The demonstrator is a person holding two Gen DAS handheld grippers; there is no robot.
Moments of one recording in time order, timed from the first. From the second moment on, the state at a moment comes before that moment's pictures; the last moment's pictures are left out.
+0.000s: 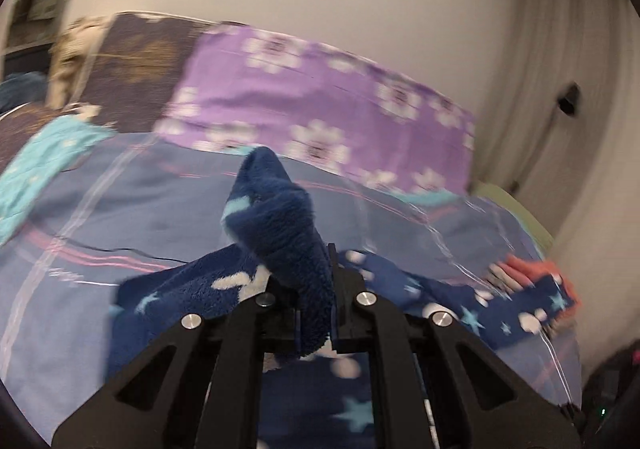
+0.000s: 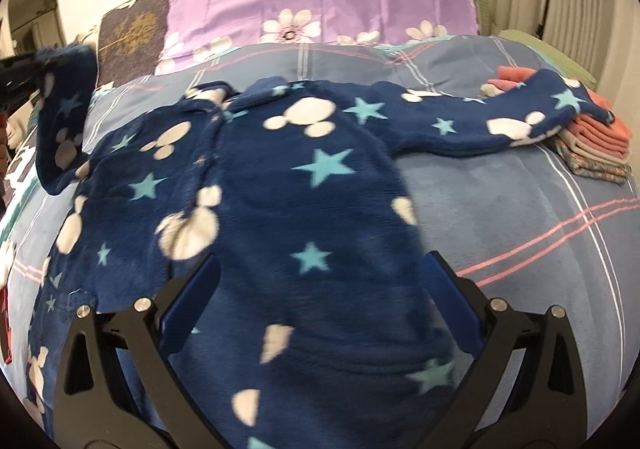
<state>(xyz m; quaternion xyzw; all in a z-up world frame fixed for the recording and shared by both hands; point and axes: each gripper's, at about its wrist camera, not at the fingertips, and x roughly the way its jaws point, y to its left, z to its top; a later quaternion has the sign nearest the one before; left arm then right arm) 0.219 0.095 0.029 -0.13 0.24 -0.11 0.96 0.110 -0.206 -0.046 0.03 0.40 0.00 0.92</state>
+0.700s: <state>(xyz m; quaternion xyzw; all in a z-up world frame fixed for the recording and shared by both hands) 0.149 0.123 -0.068 0.05 0.34 0.00 0.94 0.211 -0.161 -0.026 0.02 0.43 0.19 0.88</state>
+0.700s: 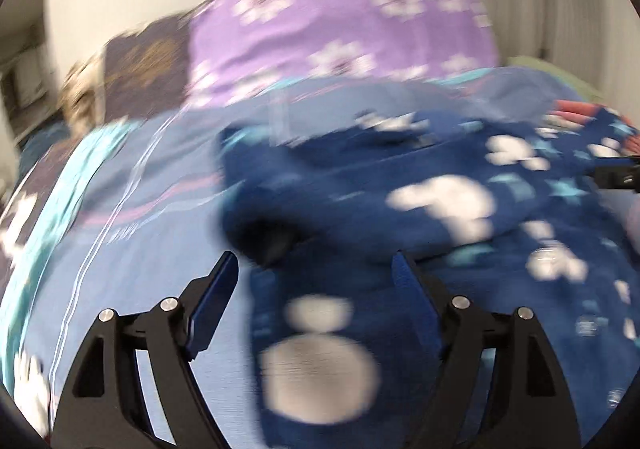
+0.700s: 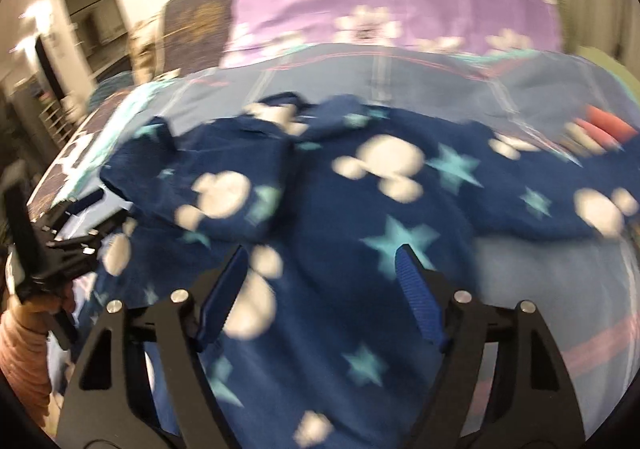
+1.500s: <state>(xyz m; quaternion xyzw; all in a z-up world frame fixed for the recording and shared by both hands) 0.184 0.130 -0.080 0.11 0.35 0.08 0.93 0.302 -0.201 -0.064 0.06 0.47 0.04 0.88</state>
